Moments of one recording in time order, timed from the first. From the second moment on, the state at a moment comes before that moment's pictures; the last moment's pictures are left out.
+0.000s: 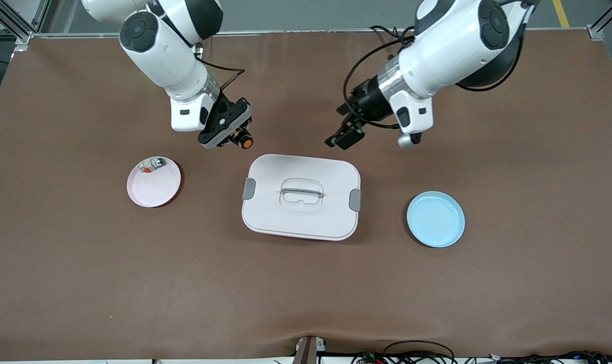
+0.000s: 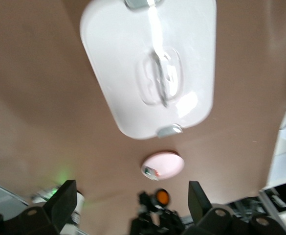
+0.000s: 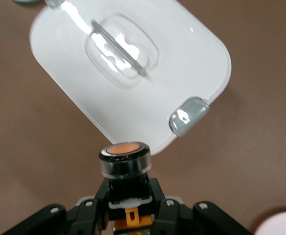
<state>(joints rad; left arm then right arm) -0.29 0.08 -0.28 -1.75 -0.54 2.05 -1.51 0.56 -0.01 0.01 -2.01 0.18 2.12 -0.21</state>
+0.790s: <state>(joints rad) 0.04 -0.05 -0.28 -1.89 -0.34 1.76 -0.85 0.35 -0.01 0.00 -2.24 0.14 2.18 -0.75</state>
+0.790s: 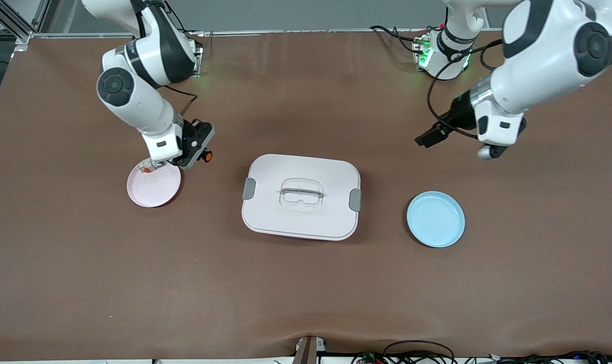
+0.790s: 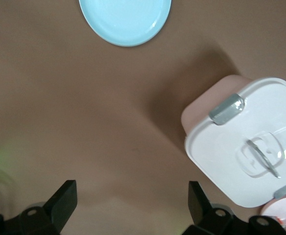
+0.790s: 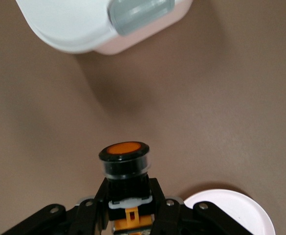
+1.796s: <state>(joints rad) 0.27 -0.13 -0.29 -1.83 -0.13 1.72 -0.30 0.14 -0.03 0.00 -2.51 0.13 2.47 -1.18</state>
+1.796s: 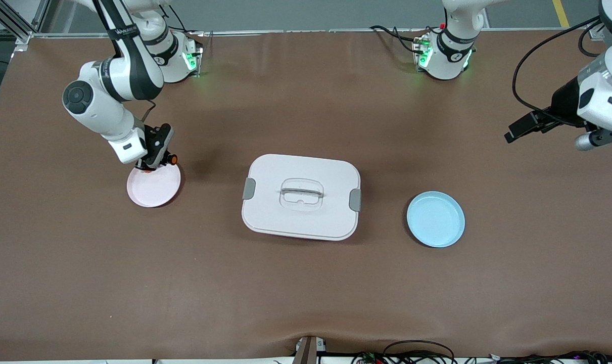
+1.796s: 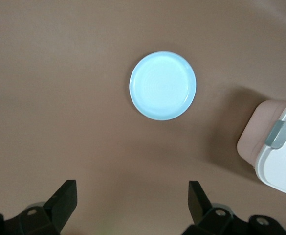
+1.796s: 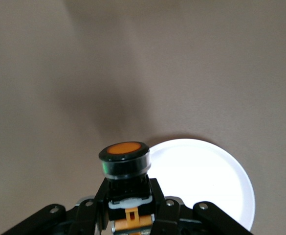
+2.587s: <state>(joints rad) 0.26 -0.03 -0.37 -1.70 0.01 1.69 -0.29 0.04 0.14 0.00 -2.49 -0.05 2.65 -1.26</state>
